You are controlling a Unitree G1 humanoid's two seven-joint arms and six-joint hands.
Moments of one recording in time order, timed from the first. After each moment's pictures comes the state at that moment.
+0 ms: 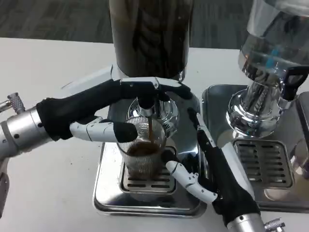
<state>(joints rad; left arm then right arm) -0.44 0.54 -0.04 0.48 -0.30 -0.80 -1.04 0.20 -0.06 0.30 0.03 -0.41 -0.27 -0.15</state>
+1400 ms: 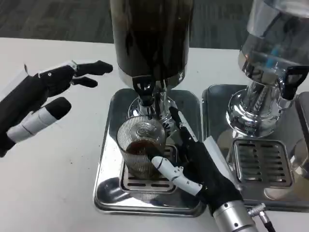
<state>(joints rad) -0.20 0.57 0.21 0.46 -0.30 -0.78 -0.82 0.06 -0.05 0.32 0.20 -0.36 -0.28 -0.11</state>
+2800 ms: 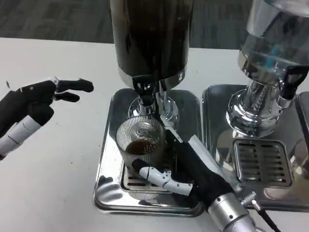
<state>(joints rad) -0.13 0.57 0.26 0.47 -0.30 -0.74 -0.80 -0.03 -0.08 0.34 0.29 -0.36 -0.31 -0.01</state>
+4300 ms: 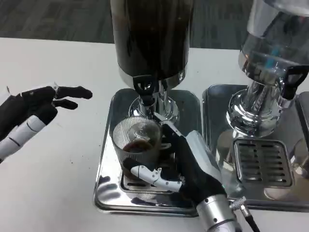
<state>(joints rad) -0.11 0.59 0.25 0.47 -0.28 -0.73 -0.80 -0.03 -0.01 0.40 0.30 -0.52 -0.27 -0.26</state>
